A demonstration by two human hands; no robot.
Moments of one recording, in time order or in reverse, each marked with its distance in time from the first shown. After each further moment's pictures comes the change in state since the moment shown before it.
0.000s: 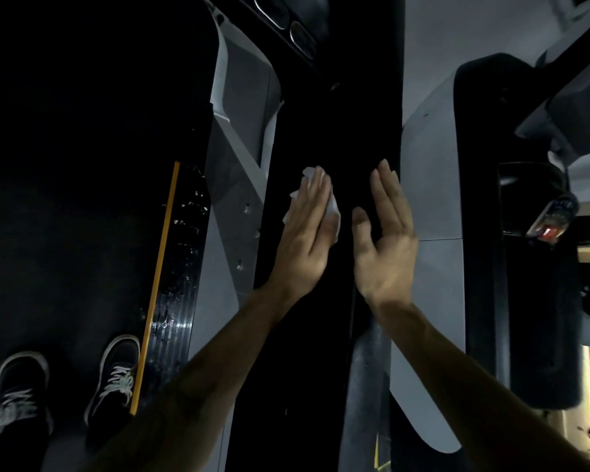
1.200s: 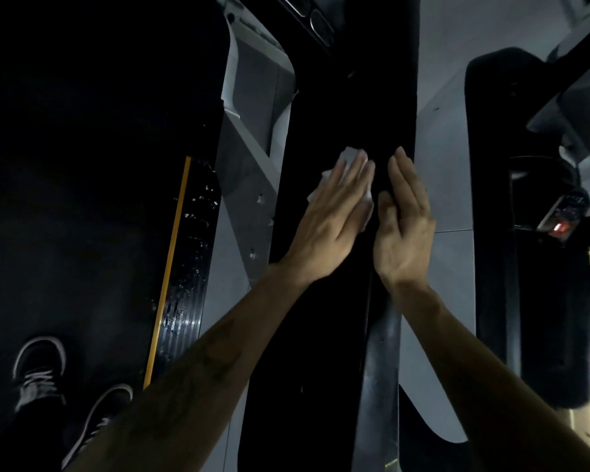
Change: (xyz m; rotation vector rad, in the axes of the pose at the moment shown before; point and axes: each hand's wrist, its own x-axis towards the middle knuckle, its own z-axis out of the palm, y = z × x) left_hand 0.001 0.014 -0.005 0.154 -0.048 0.228; right_hand -0.003 0.004 -0.001 0.010 0.021 -0.026
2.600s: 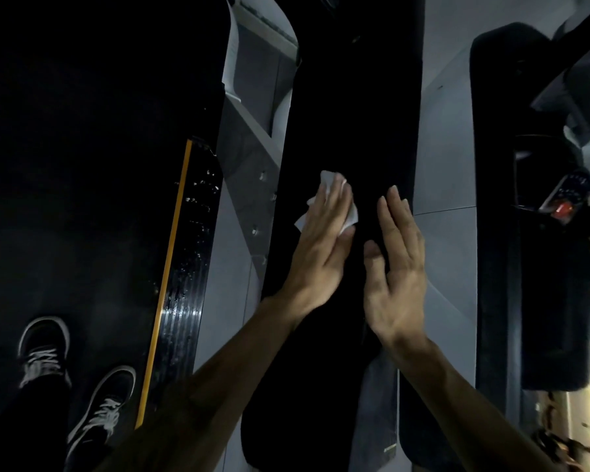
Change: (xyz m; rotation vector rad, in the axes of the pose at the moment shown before) left_hand -0.084 0.019 0.013 -0.237 -0.031 -0.228; right_hand -0.103 -0.022 -0.023 -0.058 -0.096 0.016
